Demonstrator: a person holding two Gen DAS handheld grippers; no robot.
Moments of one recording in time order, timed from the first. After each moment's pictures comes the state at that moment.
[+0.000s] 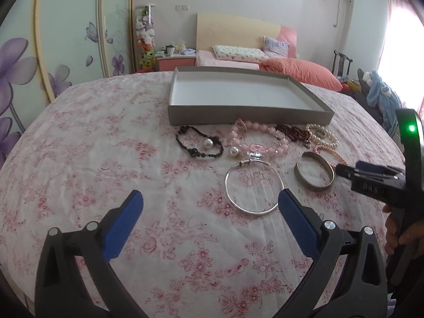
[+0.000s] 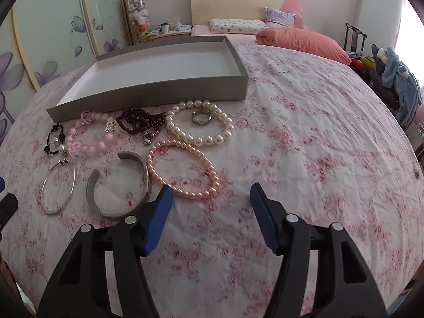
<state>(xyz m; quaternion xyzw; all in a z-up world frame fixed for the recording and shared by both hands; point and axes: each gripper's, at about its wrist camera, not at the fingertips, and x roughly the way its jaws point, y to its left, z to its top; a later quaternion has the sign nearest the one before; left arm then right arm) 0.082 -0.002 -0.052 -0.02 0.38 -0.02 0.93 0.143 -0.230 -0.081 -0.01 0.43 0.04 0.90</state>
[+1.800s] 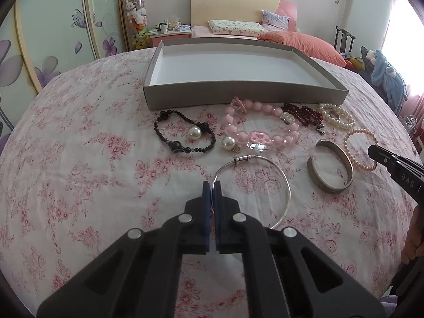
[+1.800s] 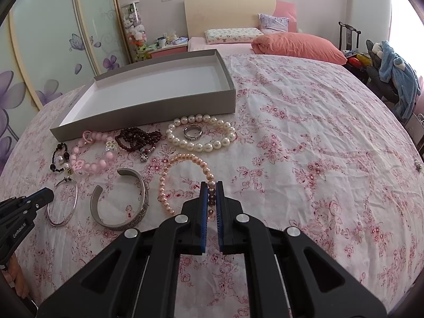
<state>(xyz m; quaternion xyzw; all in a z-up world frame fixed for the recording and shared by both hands) 0.130 -0.015 -0.075 -0.01 0.44 -0.03 0.90 0.146 -0.250 -0.070 0.04 0.40 0.04 0.91</state>
